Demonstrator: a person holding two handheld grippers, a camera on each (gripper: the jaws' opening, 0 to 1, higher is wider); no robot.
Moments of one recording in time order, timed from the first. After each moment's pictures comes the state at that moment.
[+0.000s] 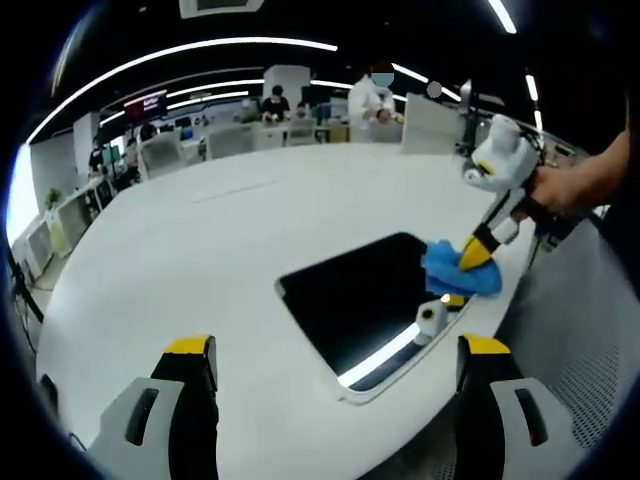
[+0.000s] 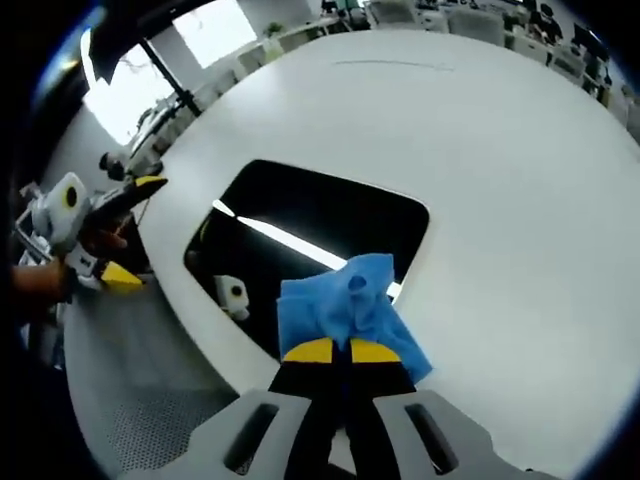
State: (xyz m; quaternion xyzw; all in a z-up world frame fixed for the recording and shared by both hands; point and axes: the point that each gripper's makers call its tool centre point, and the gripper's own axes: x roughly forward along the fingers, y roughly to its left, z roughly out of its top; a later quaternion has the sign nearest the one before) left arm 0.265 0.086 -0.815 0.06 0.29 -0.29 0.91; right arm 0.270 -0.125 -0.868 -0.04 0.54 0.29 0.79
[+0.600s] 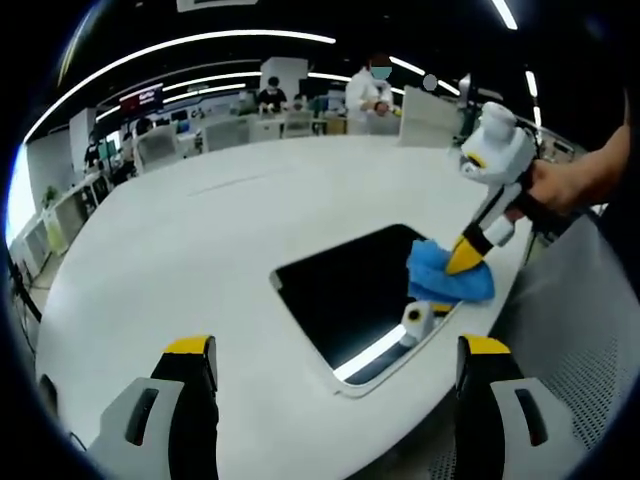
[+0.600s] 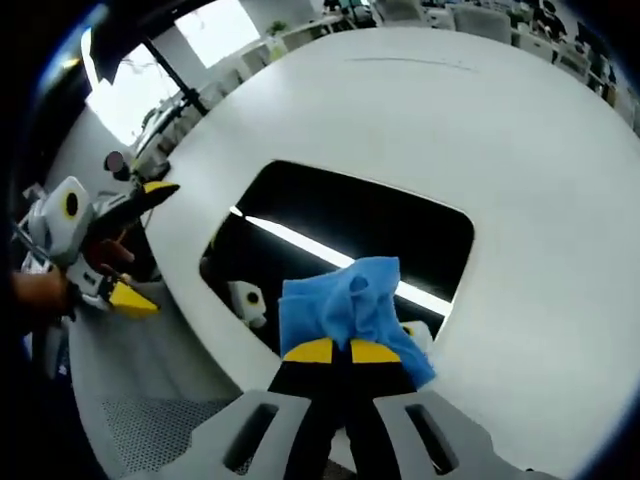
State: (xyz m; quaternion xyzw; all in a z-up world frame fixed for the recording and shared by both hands) left arm 0.261 0.085 -0.820 0.06 0.30 -0.30 0.90; right arm 0.266 -0.080 -0.868 -0.04 0.54 0.31 0.78
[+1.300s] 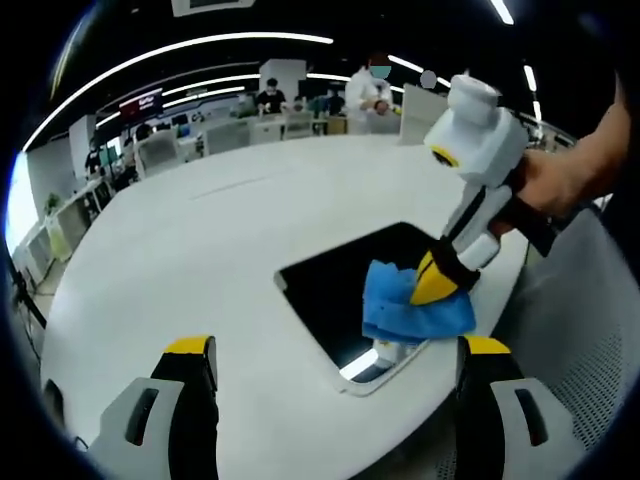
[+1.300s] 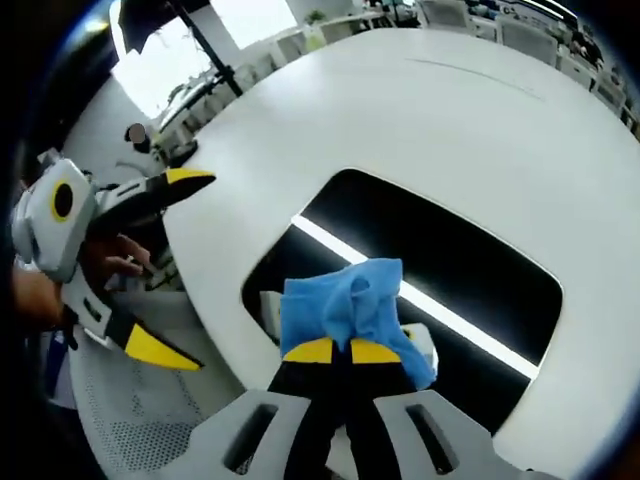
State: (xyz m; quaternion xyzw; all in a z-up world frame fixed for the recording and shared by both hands) left arm 0.262 0.087 -0.820 0.08 0.30 -0.29 0.90; right arm 0.268 0.001 -0.868 -0.08 0.53 0.36 0.76
